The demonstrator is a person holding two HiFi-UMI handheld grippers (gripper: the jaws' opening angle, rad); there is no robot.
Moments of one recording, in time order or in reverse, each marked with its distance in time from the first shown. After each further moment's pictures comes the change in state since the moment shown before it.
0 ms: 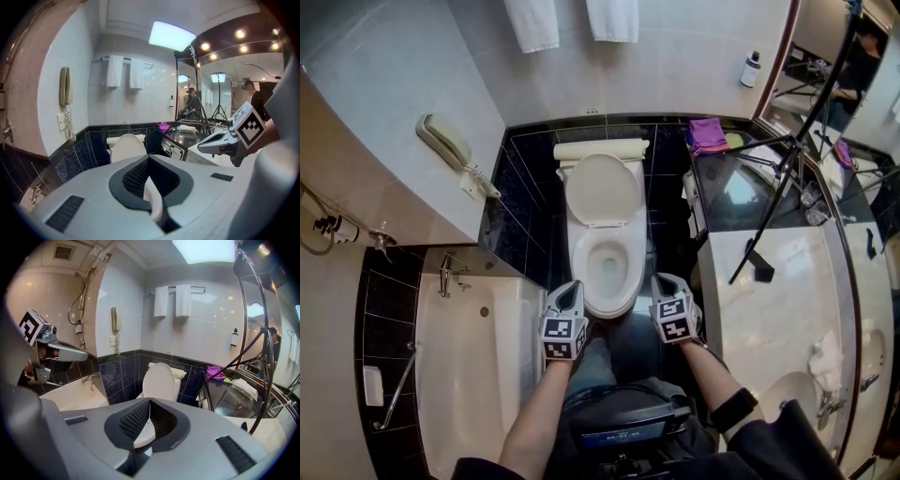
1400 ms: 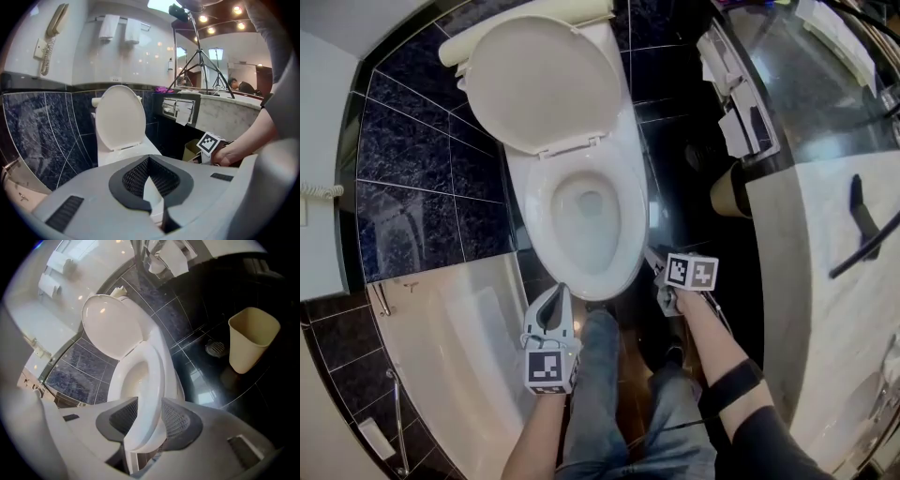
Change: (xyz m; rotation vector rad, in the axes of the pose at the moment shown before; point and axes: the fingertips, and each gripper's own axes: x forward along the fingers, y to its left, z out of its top) left arm 0.213 0.021 -0.263 0.086 0.150 -0.106; right arm 0.342 -0.018 -0.385 0.941 0.311 0.156
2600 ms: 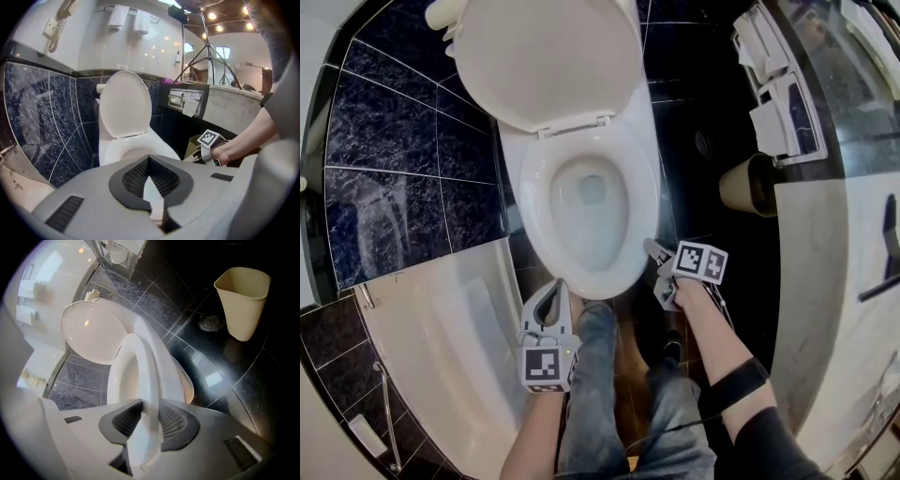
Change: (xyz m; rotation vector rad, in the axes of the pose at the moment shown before) left arm 0.035 0.027 -0.058 -0.065 0.051 0.004; right arm 0.056 -0.012 -0.015 0.242 0.036 0.066
